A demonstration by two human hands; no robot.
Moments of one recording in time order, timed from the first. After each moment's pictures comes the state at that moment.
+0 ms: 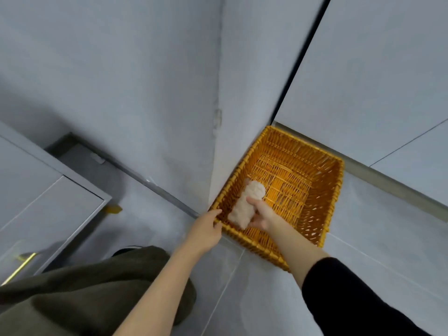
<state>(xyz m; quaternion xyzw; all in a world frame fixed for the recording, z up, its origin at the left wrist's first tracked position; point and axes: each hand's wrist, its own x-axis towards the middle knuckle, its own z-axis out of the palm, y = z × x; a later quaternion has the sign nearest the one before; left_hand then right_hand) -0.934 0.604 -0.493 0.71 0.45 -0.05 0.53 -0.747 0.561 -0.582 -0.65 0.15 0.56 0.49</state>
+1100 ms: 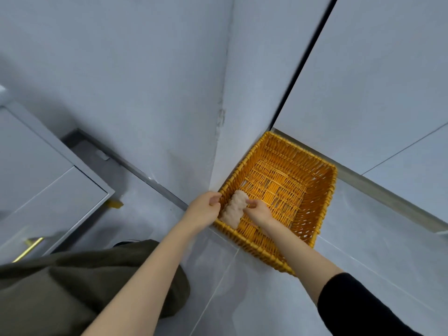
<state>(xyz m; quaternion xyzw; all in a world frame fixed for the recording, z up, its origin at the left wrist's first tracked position) -0.928 0.615 -0.440 0.69 0.48 0.00 0.55 -0.756 0.546 -0.544 -0.85 -0.24 0.41 0.23</state>
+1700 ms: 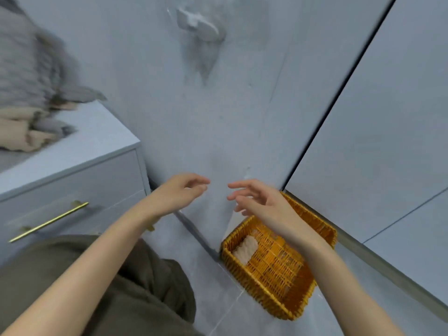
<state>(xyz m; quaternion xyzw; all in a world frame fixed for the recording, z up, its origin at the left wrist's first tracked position) -1.049 0.610 -0.234 0.75 0.45 0.16 0.46 -0.863 0.507 -0.222 -0.62 -0.56 0.40 0.39</state>
